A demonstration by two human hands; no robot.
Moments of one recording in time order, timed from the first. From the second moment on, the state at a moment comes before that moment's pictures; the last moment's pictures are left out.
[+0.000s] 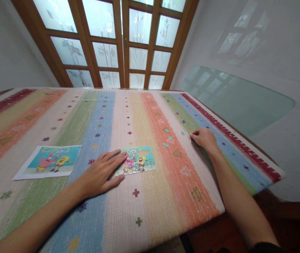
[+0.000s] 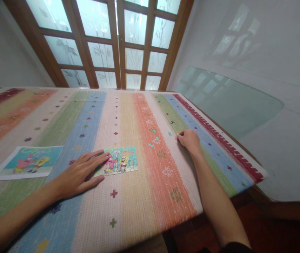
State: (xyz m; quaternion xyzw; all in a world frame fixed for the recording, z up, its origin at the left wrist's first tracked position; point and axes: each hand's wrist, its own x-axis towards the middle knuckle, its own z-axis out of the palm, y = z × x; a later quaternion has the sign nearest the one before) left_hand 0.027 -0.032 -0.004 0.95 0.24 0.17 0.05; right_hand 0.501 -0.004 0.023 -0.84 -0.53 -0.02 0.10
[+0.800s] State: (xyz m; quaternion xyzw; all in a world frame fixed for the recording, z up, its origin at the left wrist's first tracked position) left_hand 0.031 -0.035 0.002 0.95 0.24 0.20 0.04; right_hand 0.390 -0.008 0.022 -0.50 -0.72 0.33 0.34
